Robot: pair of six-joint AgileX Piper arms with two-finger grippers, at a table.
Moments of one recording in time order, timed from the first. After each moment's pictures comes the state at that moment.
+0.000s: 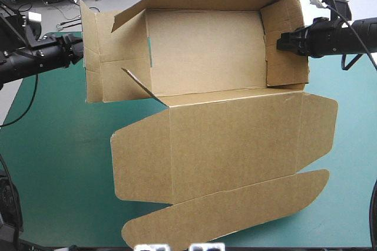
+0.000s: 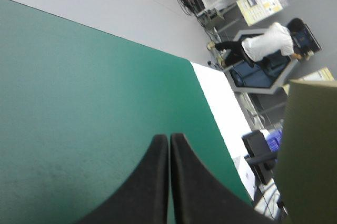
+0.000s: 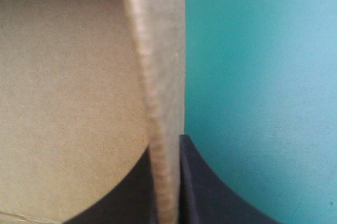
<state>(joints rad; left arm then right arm) 0.33 1.56 -1.47 -1.34 1.21 0.59 -0.10 1.54 -1.79 0.72 1.26 -0.30</state>
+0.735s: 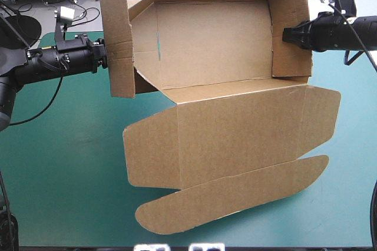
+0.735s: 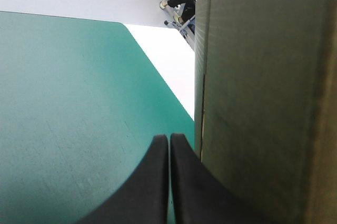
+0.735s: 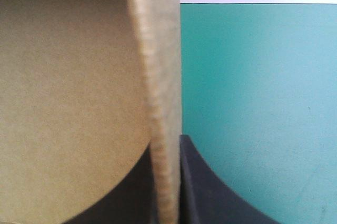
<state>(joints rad) 0.10 1.42 -1.47 -1.34 1.22 0.61 -0.10 1.54 -1.79 0.67 1.16 -0.33</state>
